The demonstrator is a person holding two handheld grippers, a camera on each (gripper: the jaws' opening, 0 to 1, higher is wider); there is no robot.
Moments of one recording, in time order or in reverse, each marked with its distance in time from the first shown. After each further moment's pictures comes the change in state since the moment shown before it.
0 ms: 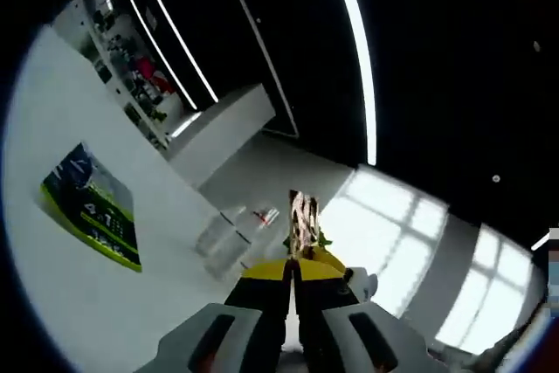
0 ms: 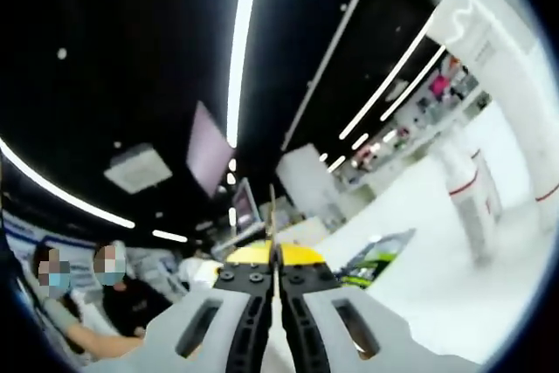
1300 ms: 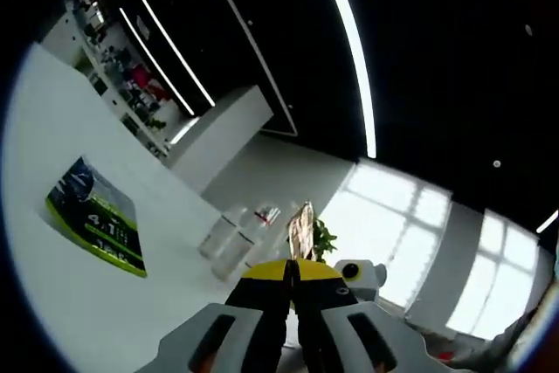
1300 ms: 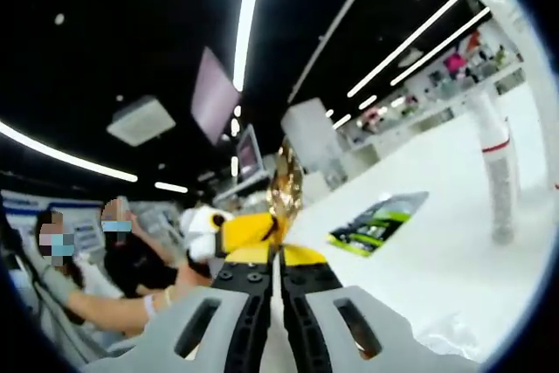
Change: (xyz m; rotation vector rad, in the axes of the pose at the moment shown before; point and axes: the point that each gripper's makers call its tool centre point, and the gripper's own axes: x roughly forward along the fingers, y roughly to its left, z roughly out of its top) left arm -0.005 -0.013 -0.017 0.111 0.037 0.007; right arm -0.001 0.015 -0.042 -0.051 0.208 0.035
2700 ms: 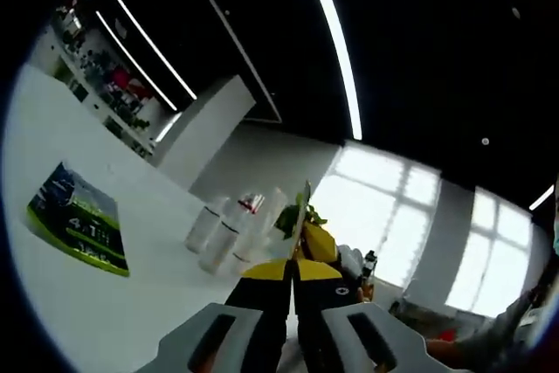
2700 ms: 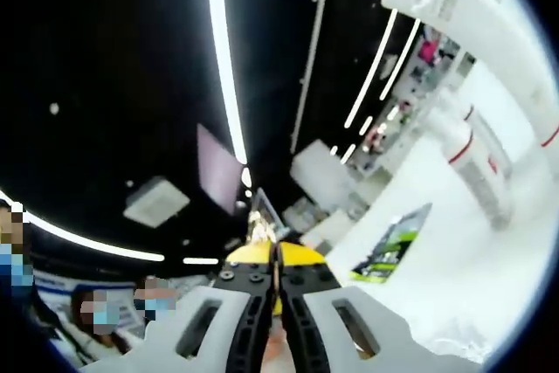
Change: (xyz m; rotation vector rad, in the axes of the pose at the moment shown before) left arm 0.012 0.010 0.006 0.062 0.069 -0.057; right arm -0.019 -0.015 0.053 0.284 -0.282 0.055
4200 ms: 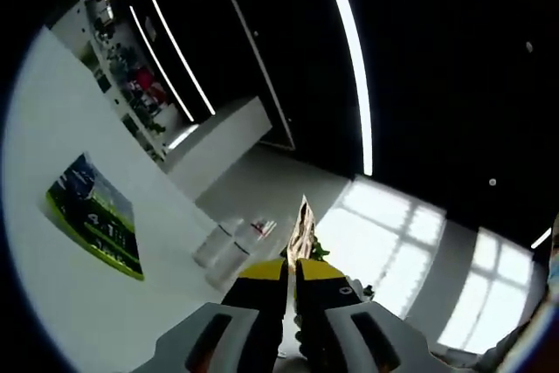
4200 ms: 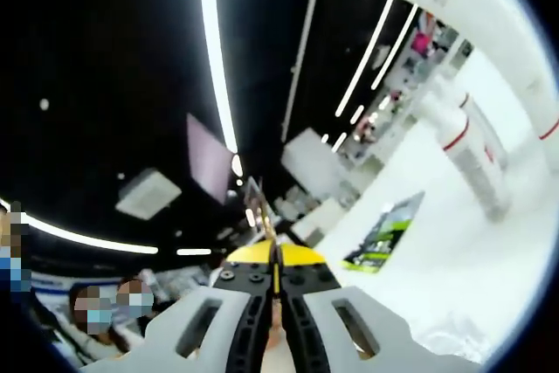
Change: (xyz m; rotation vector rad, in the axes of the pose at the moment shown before) left arm -0.010 0.008 0.019 -0.122 -0.142 0.022; right arm 0.001 -0.008 -0.010 0.013 0.059 -0.043
